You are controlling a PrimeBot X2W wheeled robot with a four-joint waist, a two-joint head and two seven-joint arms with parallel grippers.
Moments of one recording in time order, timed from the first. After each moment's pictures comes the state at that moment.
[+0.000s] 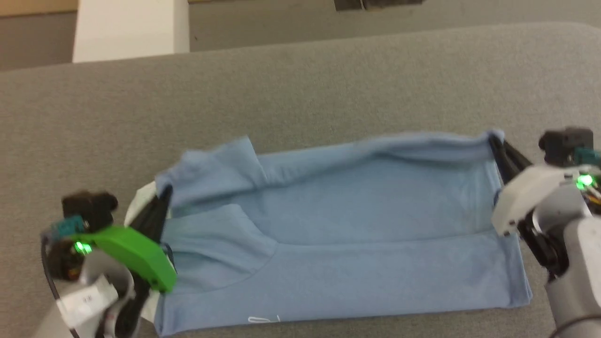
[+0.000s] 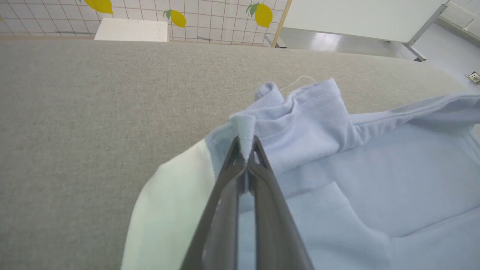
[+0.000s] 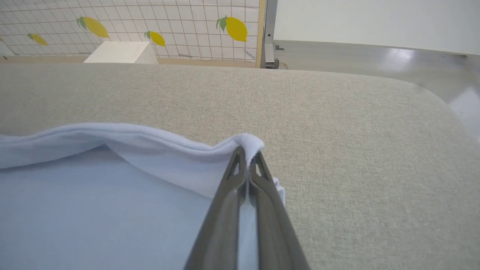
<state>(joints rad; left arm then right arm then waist) -0.18 0.50 -0.31 -0.04 -0.71 0.05 0.11 -0.39 -0.24 0.02 0.26 0.25 0.13 0.22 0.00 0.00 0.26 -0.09</state>
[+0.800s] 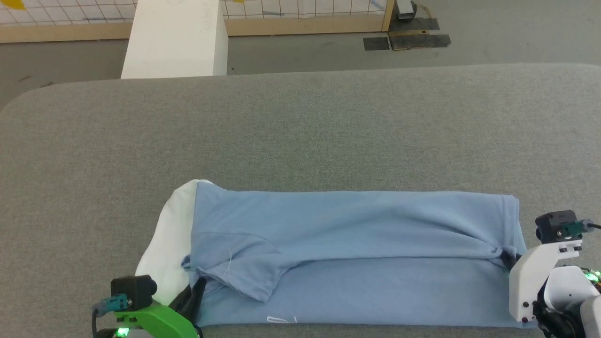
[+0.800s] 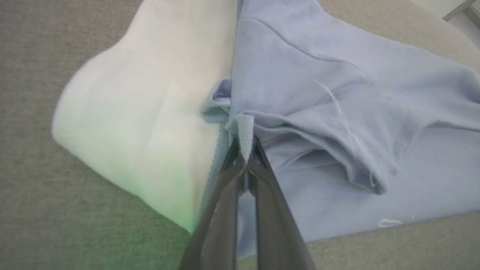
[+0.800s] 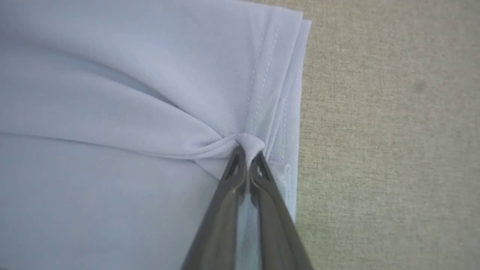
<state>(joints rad) 0.04 0.42 -0.39 0.07 -0.76 0.06 0.06 -0.09 -0.27 -0.05 0.18 0.23 0.13 0.60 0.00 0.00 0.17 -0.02</state>
